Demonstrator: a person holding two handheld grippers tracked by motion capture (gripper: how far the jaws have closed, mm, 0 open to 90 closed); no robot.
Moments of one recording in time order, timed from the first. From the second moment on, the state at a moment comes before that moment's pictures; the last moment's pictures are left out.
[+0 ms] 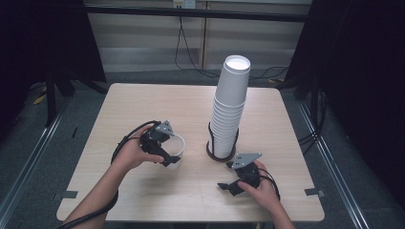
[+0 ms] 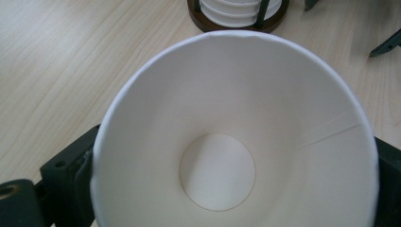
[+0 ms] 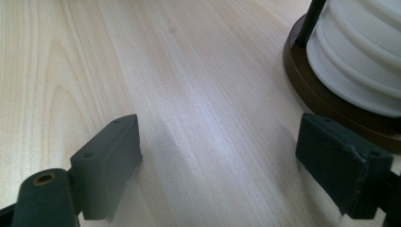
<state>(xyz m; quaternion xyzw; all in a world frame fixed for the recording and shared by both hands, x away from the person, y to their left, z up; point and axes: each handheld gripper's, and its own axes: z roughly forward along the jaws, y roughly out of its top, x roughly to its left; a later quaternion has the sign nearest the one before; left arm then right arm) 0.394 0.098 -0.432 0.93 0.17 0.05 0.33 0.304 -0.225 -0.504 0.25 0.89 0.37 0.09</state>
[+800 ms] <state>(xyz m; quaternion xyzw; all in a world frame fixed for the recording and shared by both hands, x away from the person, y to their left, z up) 0.387 0.120 -0.441 0.92 0.18 0.03 0.35 0.304 -0.225 -0.504 0.25 0.89 0.37 0.09</state>
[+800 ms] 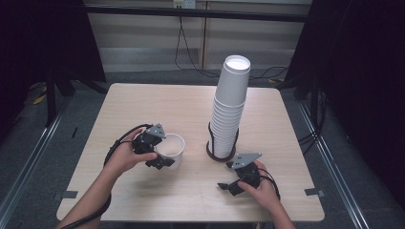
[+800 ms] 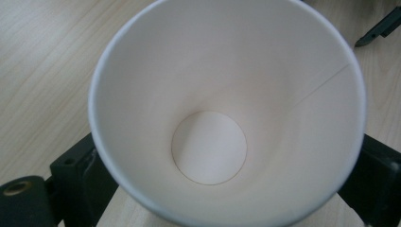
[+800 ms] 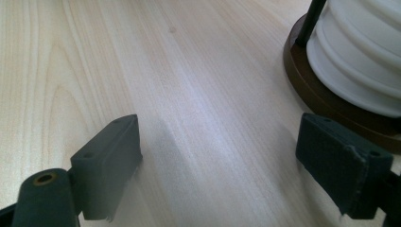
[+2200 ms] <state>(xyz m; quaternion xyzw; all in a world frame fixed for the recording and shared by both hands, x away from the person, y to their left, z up) 0.371 0.152 -0.458 0.92 0.19 0.03 0.35 0.304 -0.225 -0.504 0.25 0.89 0.37 0.09</state>
